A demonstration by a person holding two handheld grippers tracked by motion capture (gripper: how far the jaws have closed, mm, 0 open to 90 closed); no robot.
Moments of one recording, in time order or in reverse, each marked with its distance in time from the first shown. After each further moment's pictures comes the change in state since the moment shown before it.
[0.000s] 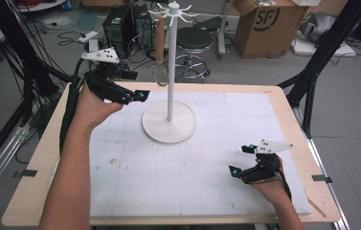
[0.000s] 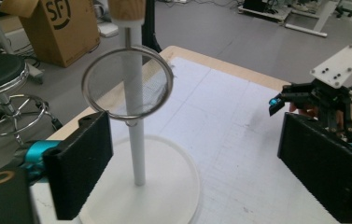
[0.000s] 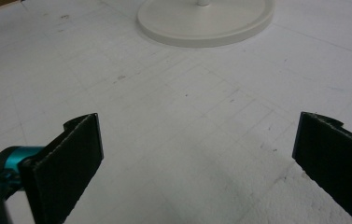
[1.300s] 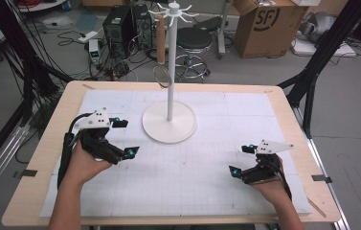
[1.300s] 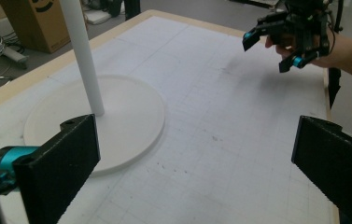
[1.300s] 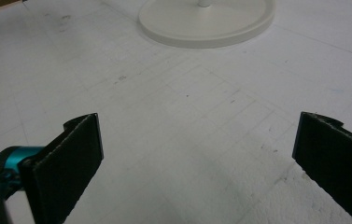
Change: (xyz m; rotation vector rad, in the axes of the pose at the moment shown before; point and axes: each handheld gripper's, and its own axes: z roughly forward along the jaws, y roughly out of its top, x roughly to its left) left arm -0.056 -0.125 -0.012 0.001 -0.018 0.010; right arm 0.000 0.000 -0.001 -0.004 0.000 -0.005
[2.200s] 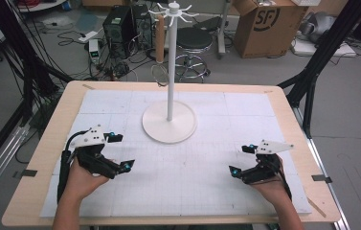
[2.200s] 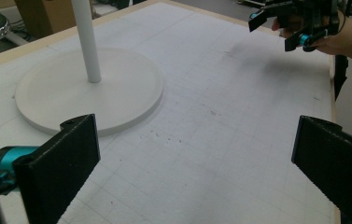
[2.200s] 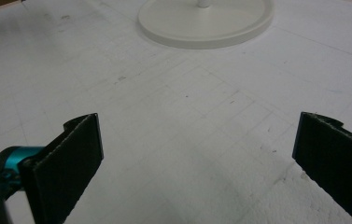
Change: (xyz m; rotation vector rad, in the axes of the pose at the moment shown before) left arm -0.007 -0.042 -0.004 -0.004 0.034 -0.054; right arm 0.001 0.000 -0.001 0.001 -0.005 0.002
